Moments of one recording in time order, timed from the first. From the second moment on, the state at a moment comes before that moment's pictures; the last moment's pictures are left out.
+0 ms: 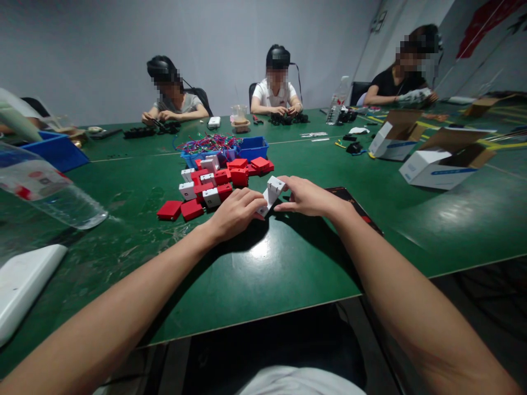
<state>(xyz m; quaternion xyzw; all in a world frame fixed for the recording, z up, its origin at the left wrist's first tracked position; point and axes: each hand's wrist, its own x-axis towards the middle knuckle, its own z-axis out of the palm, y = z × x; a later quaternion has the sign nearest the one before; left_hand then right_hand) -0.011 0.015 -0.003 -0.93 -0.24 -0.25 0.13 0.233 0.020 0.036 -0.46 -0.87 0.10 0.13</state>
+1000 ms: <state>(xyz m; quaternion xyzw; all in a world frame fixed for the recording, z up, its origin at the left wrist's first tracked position) -0.014 0.023 -0.014 -0.78 -0.48 -0.37 -0.15 0.213 0.012 0.029 -0.46 -0.88 0.08 0.11</state>
